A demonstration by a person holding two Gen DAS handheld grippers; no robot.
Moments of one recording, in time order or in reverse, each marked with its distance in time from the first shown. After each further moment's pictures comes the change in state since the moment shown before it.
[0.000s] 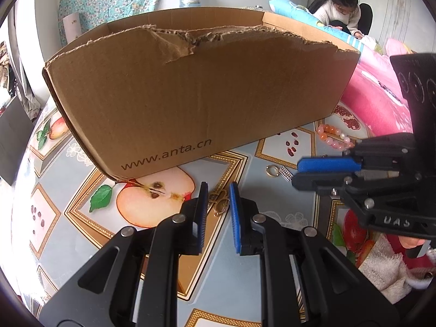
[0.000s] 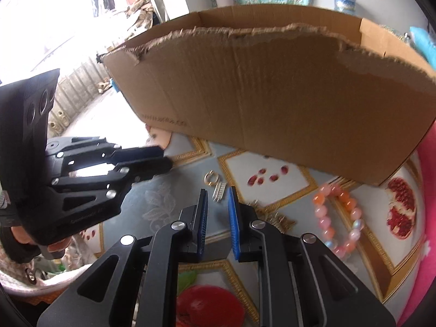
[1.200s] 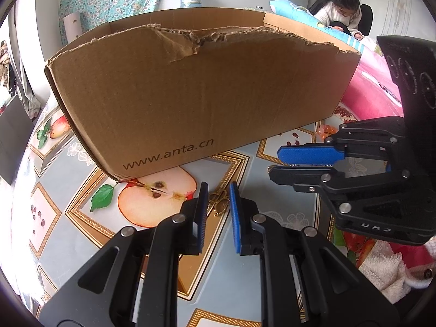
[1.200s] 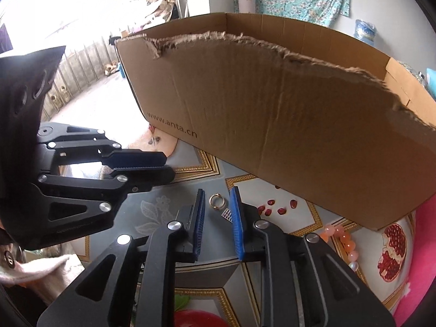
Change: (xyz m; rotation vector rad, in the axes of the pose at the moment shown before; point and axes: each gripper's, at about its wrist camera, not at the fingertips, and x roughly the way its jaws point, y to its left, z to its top) left arm -0.002 0.004 -0.001 0.000 0.000 -0.002; right arm 0.002 0.027 0.003 -0.181 0.013 -0.037
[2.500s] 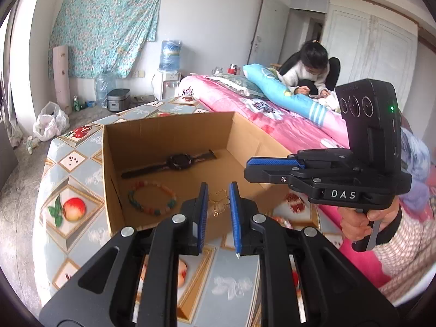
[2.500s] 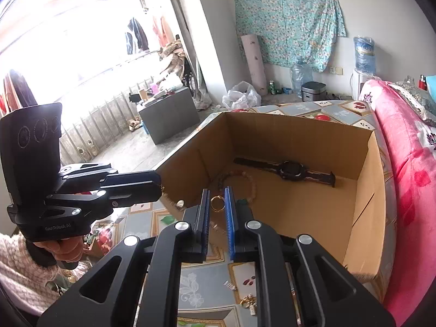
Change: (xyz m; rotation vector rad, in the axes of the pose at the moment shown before) left arm -0.107 0.027 0.090 -0.023 -0.248 -0.169; right arm -0.072 -0.064 0.101 0.123 -0.243 0.166
